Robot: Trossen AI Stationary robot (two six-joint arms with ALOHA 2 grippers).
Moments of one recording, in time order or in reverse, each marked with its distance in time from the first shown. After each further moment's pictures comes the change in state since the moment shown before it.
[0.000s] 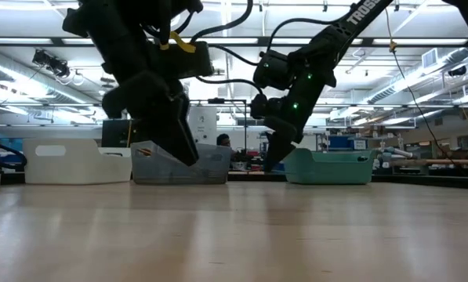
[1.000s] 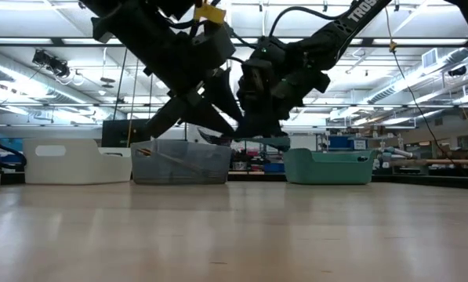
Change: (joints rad) left arm 0.075 0.000 0.000 0.287 -0.217 0.973; right arm 0.034 -0.001 0.002 0.212 -0.564 0.520
